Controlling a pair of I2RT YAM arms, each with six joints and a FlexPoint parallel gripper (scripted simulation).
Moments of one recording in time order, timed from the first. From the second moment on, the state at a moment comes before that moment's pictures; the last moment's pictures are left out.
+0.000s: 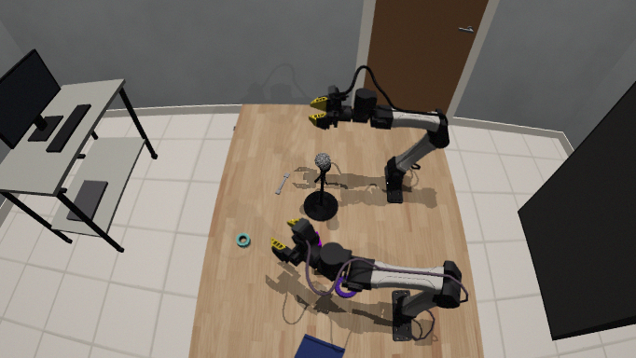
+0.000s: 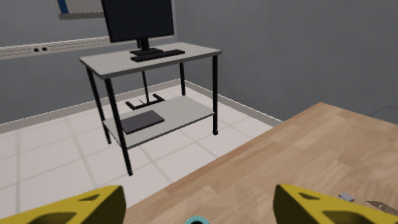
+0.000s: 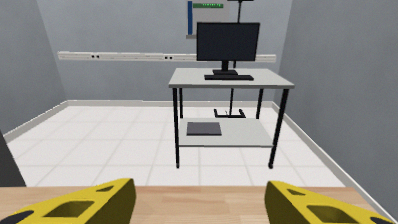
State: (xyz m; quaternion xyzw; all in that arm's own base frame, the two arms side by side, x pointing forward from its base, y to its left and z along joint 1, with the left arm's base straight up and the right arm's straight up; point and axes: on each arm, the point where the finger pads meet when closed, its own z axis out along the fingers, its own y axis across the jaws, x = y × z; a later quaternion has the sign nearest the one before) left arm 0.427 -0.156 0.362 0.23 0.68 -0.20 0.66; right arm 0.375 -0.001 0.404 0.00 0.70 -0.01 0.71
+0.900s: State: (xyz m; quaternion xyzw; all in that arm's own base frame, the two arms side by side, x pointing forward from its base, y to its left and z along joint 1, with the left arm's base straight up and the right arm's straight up) left arm 0.405 -0.302 0.296 0.43 0.59 -0.39 0.56; right arm 0.375 -0.001 0.404 0.00 0.70 -0.01 0.71
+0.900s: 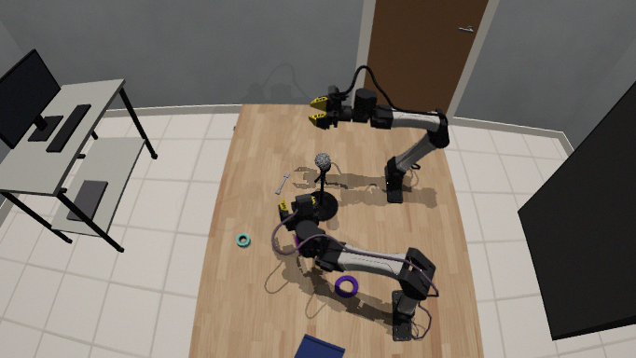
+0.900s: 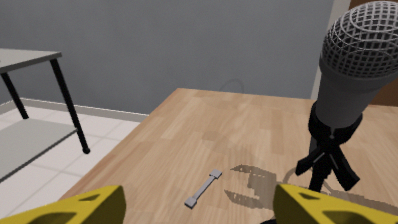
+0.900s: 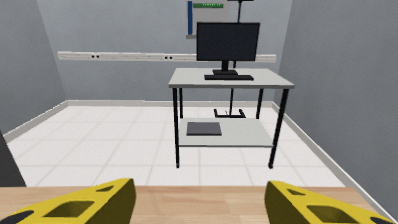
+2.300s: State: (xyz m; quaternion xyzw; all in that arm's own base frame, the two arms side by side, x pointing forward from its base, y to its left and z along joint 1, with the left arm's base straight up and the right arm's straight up) left arm 0.332 -0.406 0.220 0.56 0.47 -0.53 0.44; right arm 0.375 -0.001 0.404 0.00 0.70 -0.01 0.71
